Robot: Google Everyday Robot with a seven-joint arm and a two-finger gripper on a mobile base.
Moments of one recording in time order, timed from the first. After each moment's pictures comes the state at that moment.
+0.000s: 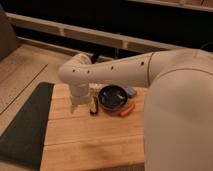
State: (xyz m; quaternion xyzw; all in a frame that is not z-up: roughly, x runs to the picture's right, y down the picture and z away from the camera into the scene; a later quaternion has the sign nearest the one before) arm -0.108 0.103 0.703 -0.26 0.23 0.64 0.68
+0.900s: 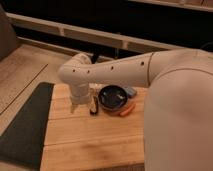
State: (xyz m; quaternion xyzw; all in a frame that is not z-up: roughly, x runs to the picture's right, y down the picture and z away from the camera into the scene) arm -0.109 0.102 0.703 -0.26 0.23 0.64 0.69
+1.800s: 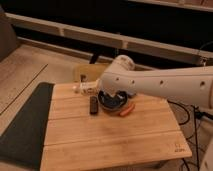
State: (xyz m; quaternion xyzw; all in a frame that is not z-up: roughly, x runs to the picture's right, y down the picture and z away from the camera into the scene) arm -0.001 0.005 0.731 -0.15 0.02 0.83 0.54
